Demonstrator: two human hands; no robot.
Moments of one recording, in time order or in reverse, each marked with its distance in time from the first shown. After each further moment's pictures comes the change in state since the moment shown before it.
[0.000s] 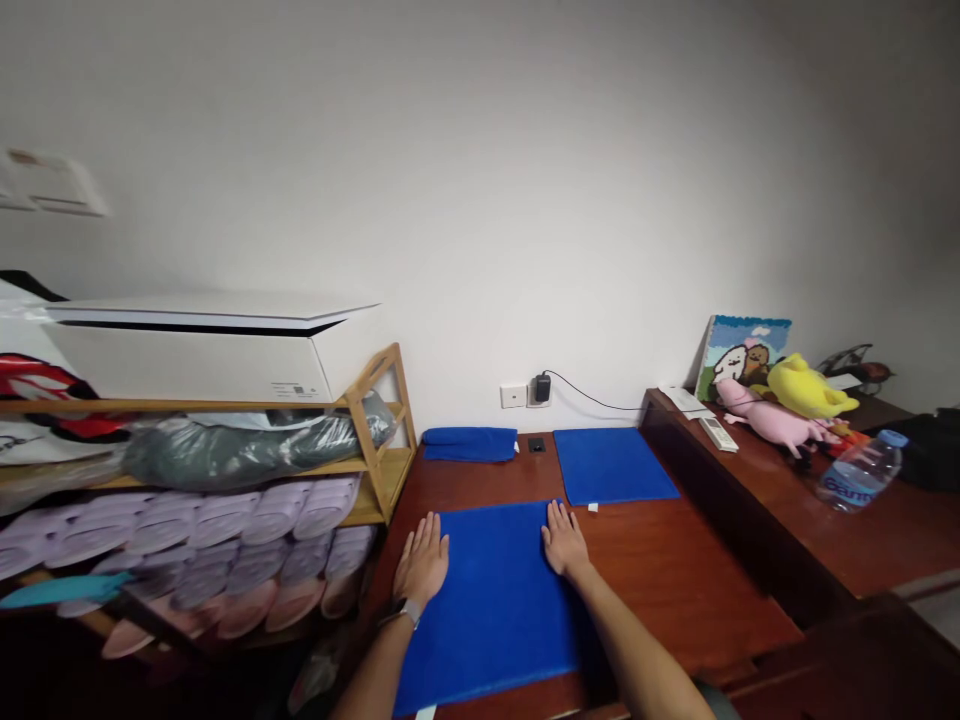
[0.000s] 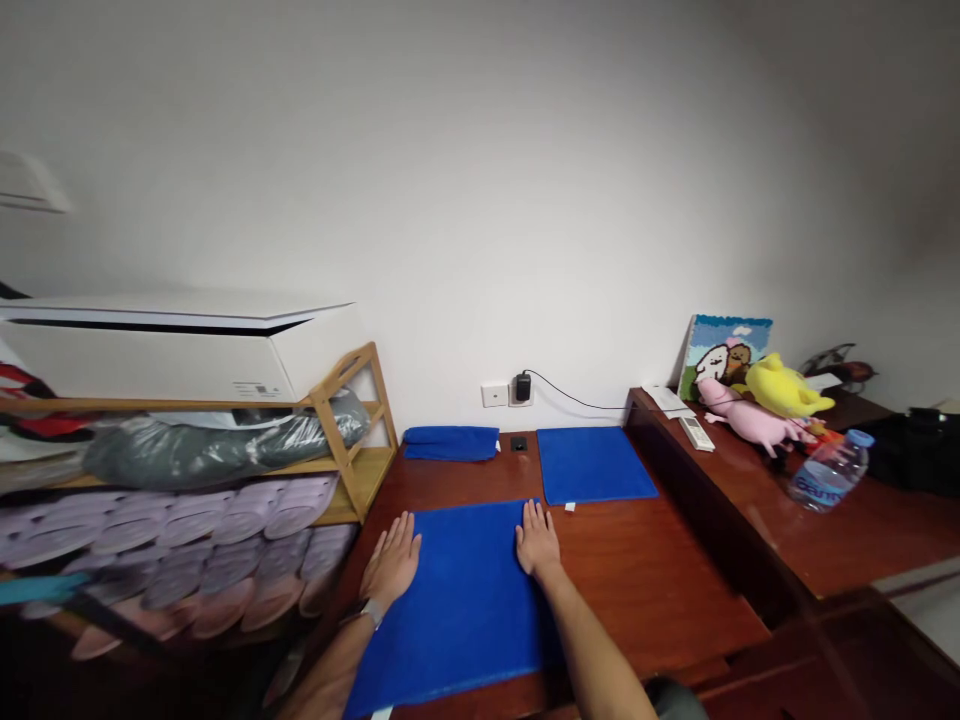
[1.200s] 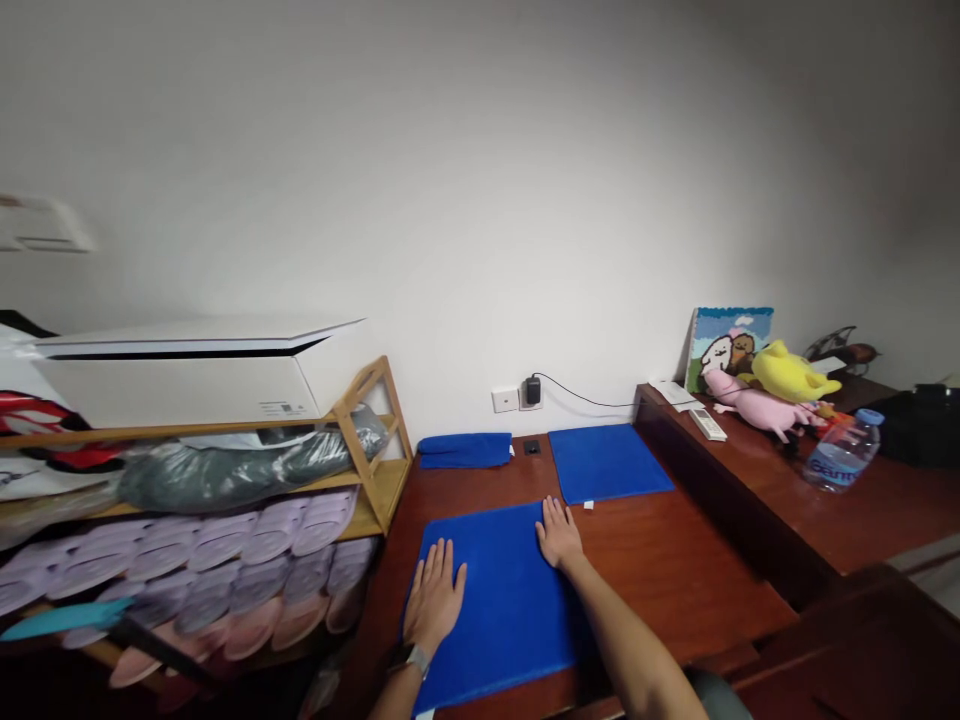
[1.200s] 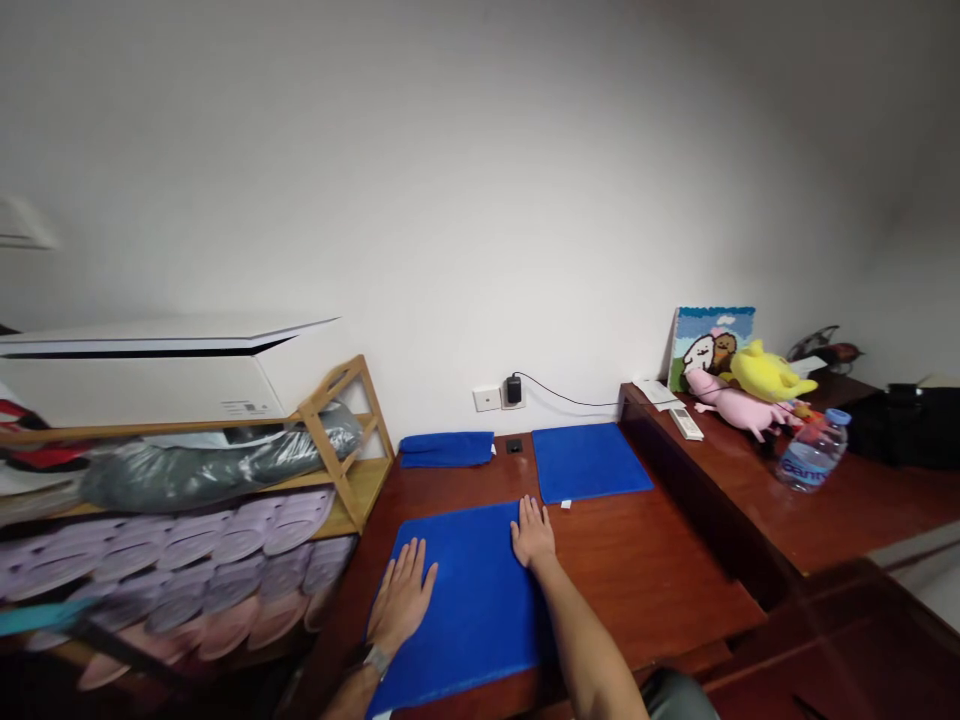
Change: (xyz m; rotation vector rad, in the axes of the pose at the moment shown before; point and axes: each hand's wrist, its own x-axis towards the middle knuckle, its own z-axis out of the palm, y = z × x) left_hand -0.048 0.027 0.001 0.078 0.007 0.082; right_hand 0.016 0.001 0.005 0.051 0.040 -0.024
